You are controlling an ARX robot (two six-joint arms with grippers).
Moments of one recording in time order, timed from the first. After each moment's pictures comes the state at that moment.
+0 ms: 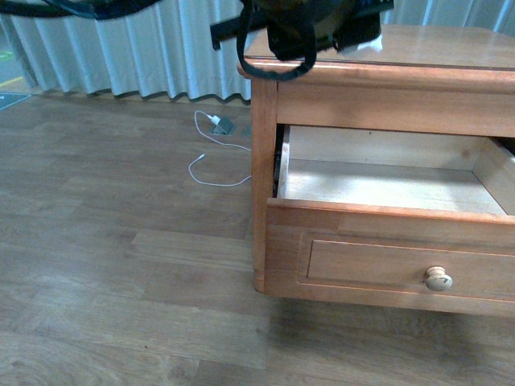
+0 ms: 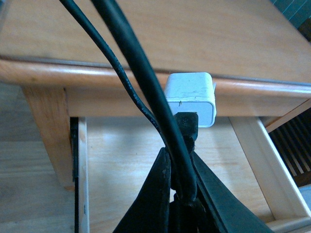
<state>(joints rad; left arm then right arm) -0.59 1.94 1.44 0.17 -0.18 -0.37 0.00 0.48 0.08 0.41 0.00 0.00</state>
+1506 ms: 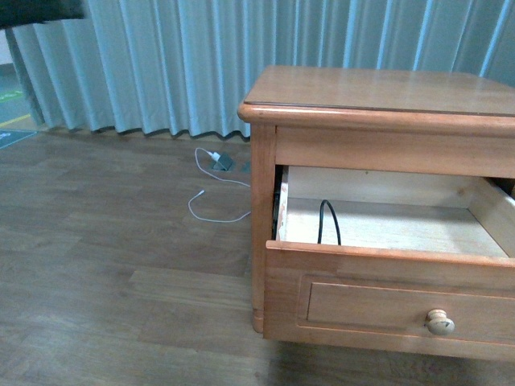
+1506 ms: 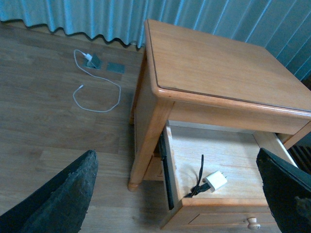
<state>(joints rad) -0.45 1.06 0.79 0.13 -0.25 -0.27 0.00 0.48 0.08 0.41 0.00 0.00</state>
